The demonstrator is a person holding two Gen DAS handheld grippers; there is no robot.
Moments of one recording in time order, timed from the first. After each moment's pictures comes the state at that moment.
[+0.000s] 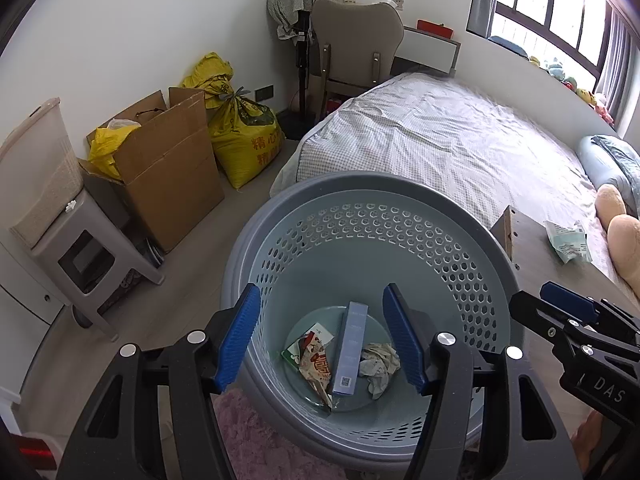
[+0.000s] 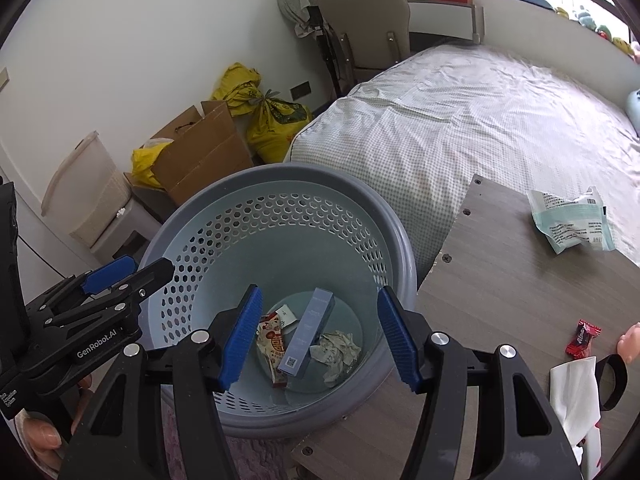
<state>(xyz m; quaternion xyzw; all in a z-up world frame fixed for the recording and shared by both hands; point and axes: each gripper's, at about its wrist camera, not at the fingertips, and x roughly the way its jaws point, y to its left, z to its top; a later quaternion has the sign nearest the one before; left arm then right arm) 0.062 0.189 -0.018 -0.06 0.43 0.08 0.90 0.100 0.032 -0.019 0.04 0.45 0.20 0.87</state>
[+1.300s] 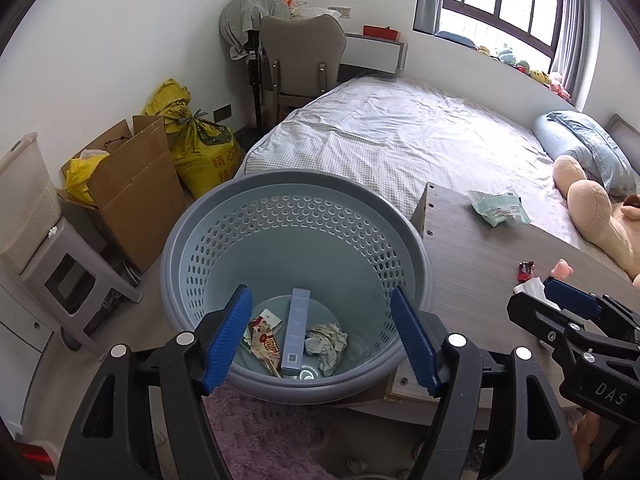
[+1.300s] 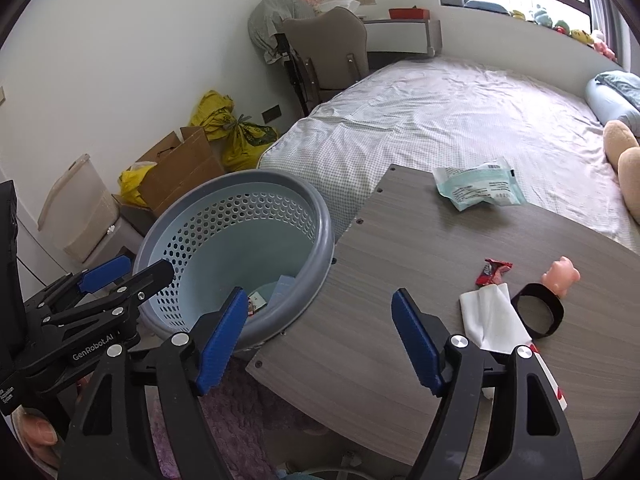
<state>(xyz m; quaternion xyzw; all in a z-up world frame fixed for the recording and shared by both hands) 0.007 0.112 0.006 -0.03 0.41 0.01 0.91 0.025 -0.044 0.005 0.06 0.42 0.14 0.90</state>
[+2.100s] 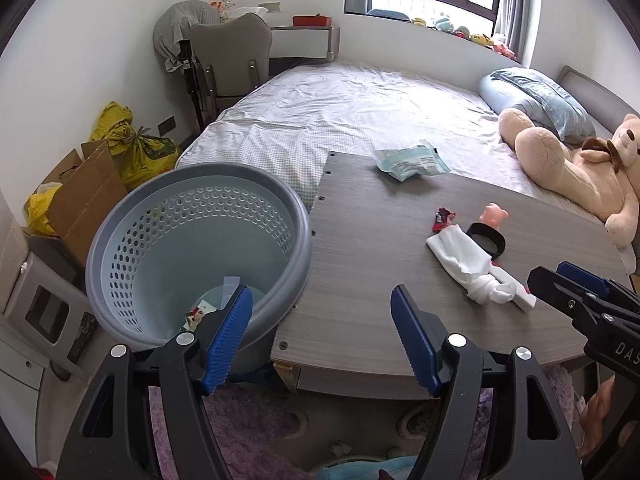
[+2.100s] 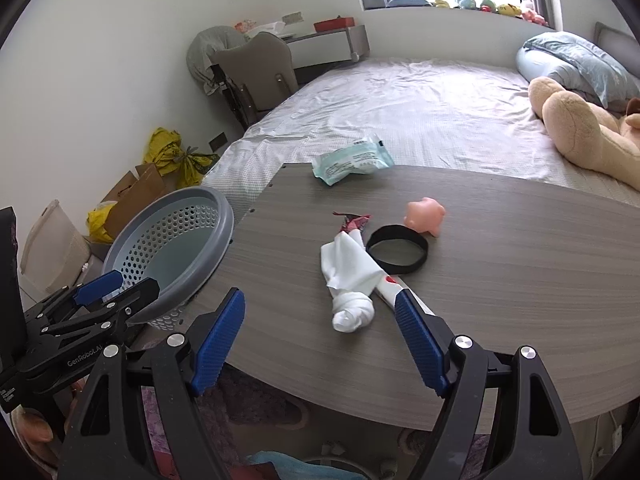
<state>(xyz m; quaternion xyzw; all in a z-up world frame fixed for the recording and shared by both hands) -0.024 0.018 0.000 0.02 0.42 -0.08 0.91 -0.040 -0.155 -0.002 0.12 0.40 0.04 0.91</state>
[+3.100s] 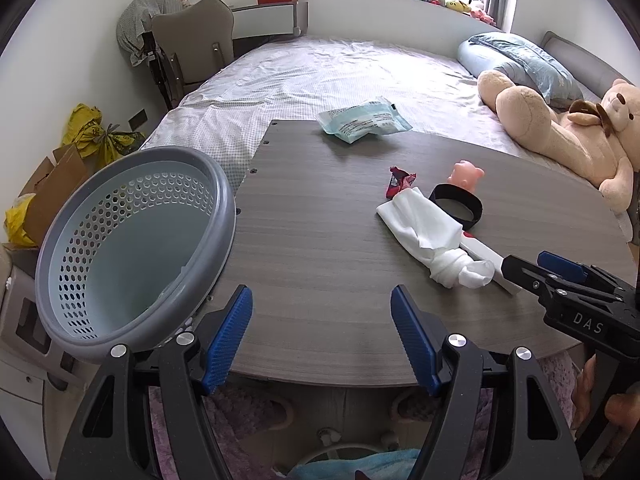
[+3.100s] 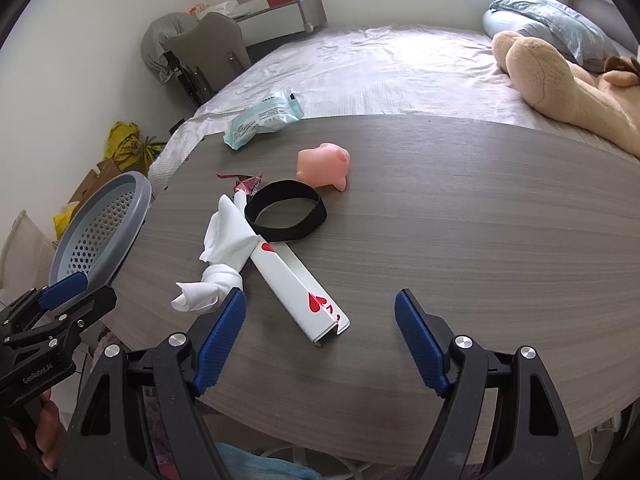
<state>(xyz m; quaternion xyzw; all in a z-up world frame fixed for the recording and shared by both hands) -0.010 -0.039 -0.035 0.05 0.45 -0.11 0.88 -0.020 -0.216 -0.063 0.12 0.45 0.01 0.89</state>
